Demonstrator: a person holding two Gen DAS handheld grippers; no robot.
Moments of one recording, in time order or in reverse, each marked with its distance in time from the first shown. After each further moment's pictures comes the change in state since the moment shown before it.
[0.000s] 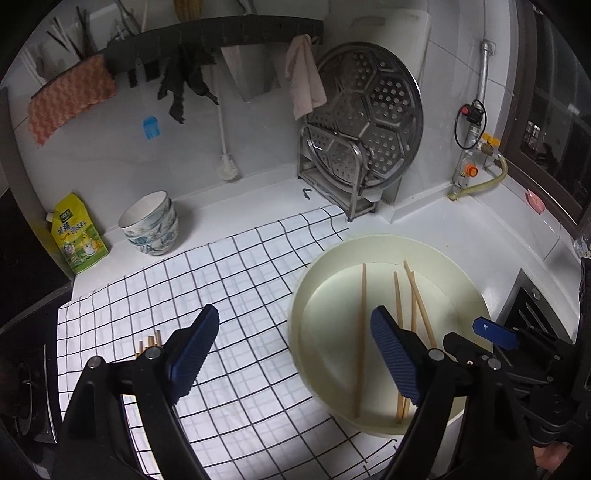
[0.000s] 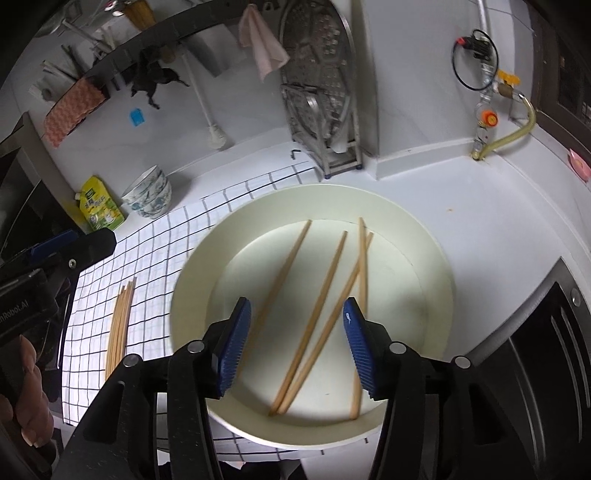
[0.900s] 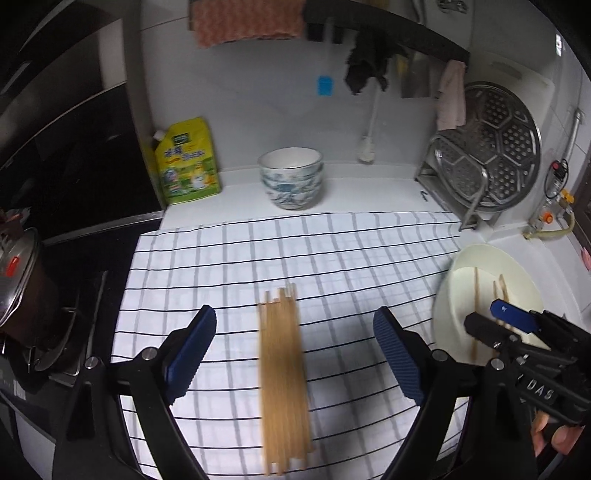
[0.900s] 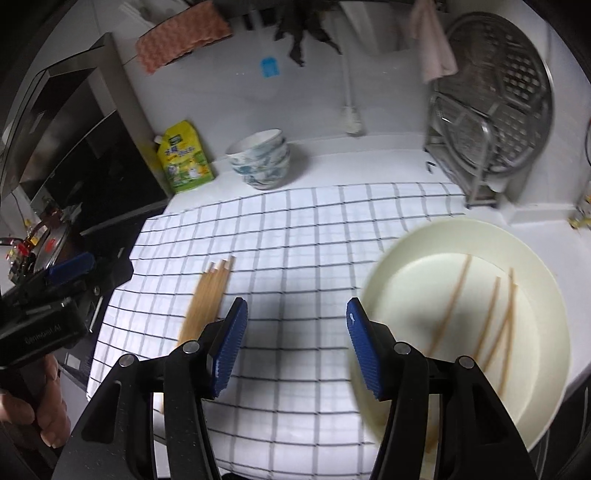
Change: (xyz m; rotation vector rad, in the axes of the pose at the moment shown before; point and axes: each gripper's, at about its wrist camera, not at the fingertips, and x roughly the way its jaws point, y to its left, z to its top) left arm -0.030 0.173 -0.065 -0.264 0.031 0.194; right arm 0.044 0.168 0.012 -0.252 0.051 0.191
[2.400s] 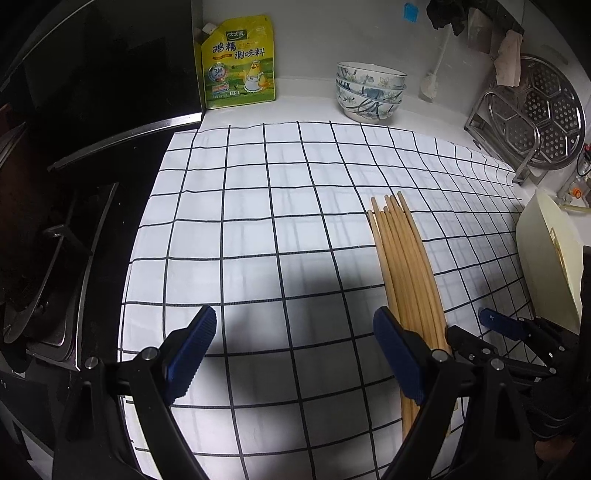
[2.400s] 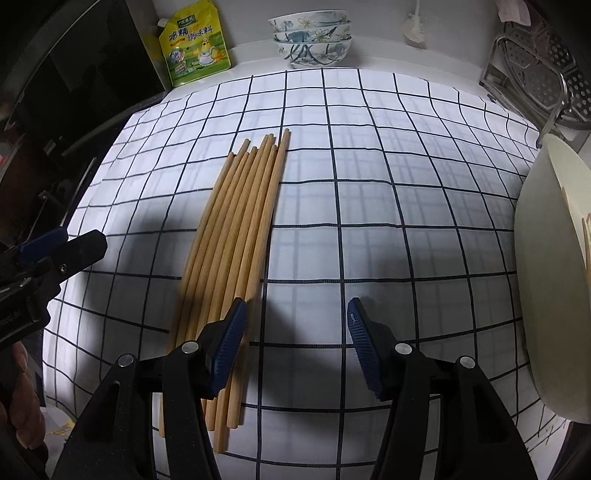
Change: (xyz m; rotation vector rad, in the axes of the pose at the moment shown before) left arm 0.086 0.118 -0.078 -0.041 0.184 -0.030; right arm 0.141 0.103 -0.075 -0.043 0.246 -0.103
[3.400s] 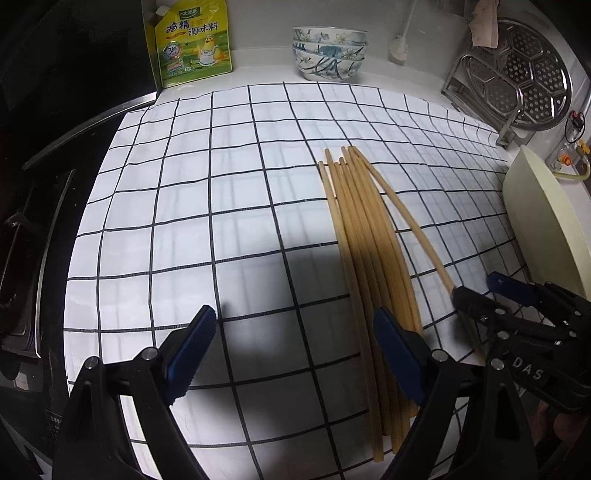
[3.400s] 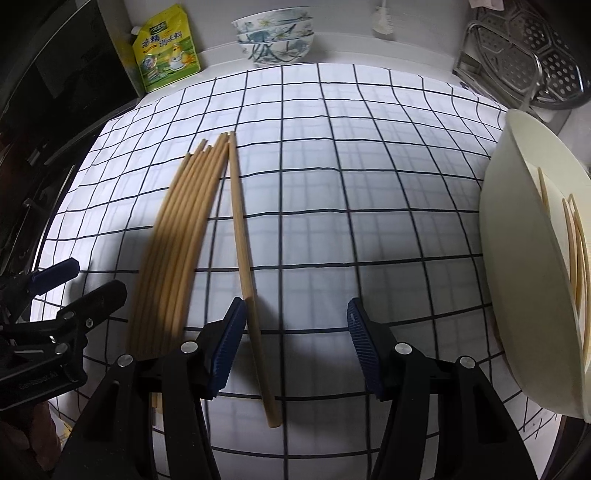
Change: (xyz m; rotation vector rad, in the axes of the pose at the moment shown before) left arm 0.027 -0.039 -0.020 0.068 0.077 -0.041; right arm -0.004 -0.032 -0.010 0.048 0.001 -0.051
